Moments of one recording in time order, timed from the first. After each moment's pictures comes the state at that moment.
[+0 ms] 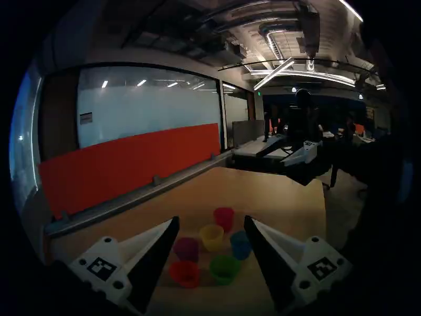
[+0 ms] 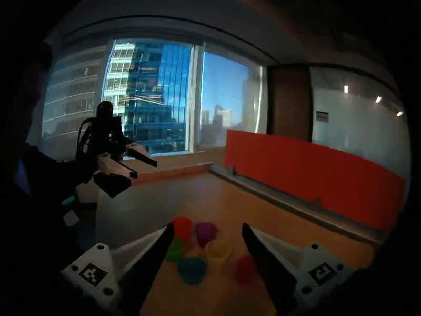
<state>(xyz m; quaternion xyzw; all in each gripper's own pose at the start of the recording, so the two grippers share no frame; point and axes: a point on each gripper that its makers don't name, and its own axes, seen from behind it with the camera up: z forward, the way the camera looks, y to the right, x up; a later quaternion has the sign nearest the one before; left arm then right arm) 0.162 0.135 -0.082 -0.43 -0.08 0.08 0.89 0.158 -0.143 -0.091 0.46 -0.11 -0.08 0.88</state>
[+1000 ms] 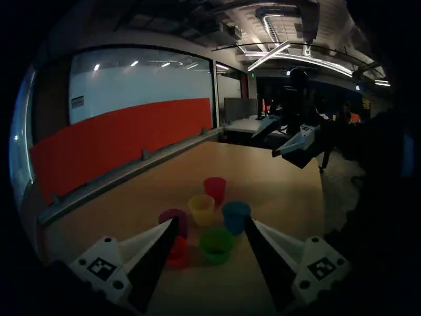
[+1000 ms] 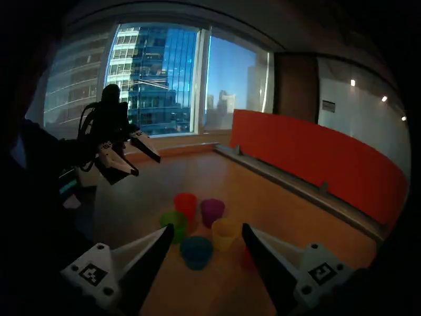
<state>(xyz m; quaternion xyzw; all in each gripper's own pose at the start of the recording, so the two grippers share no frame) 0.083 0.144 -0.088 -0.45 -0.14 0.11 0.87 0.089 -0.145 -0.099 0.47 -0.15 -0.12 0.86</state>
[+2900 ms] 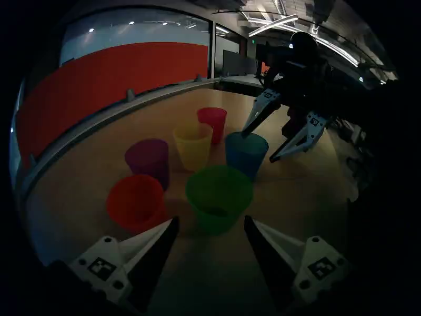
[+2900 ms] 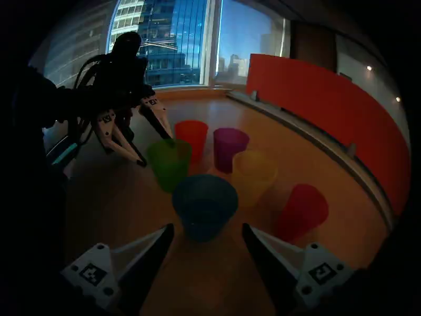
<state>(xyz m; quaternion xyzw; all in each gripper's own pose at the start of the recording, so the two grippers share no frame) -0.082 0.170 -0.065 -0.46 -0.27 0.14 0.84 -0.088 -0.182 -0.079 0.47 -0.26 -0.19 0.82</state>
